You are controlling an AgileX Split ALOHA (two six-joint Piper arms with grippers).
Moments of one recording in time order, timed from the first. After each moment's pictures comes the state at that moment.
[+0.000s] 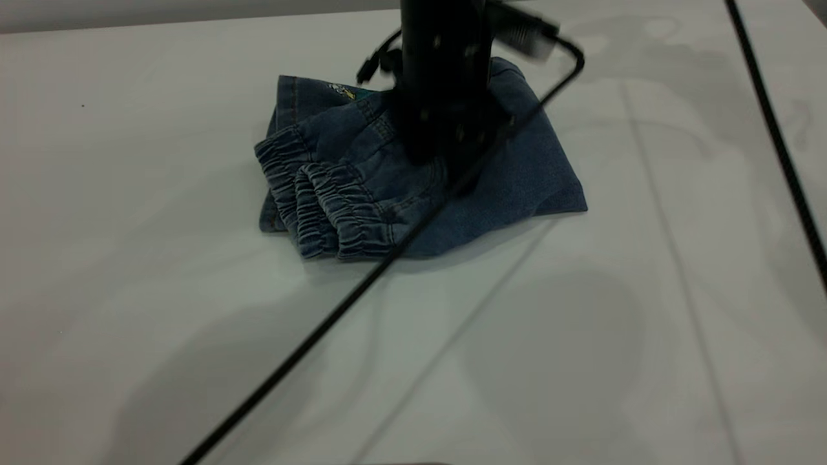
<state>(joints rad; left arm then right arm) -0.67 2.59 -2.23 0.02 1.17 0.26 0.08 2.59 -2.59 0.32 1.25 -0.10</state>
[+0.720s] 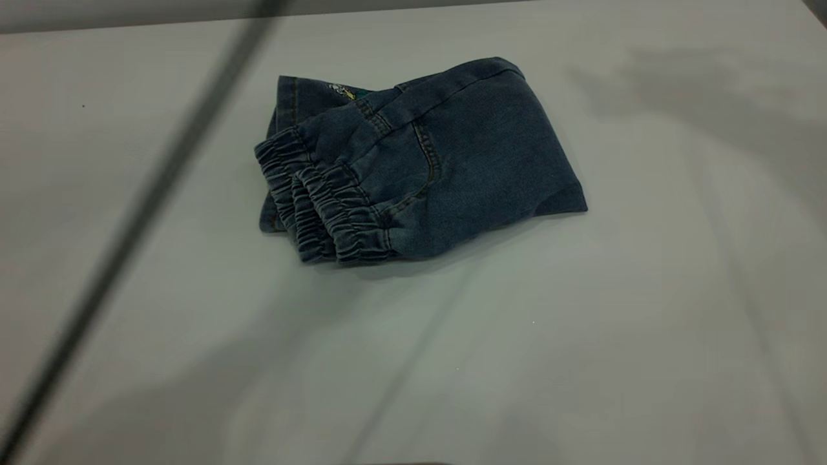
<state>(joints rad) -0.68 2.12 -2.37 0.21 1.17 0.08 0.08 2.03 -2.58 0.49 1.27 -0.07</state>
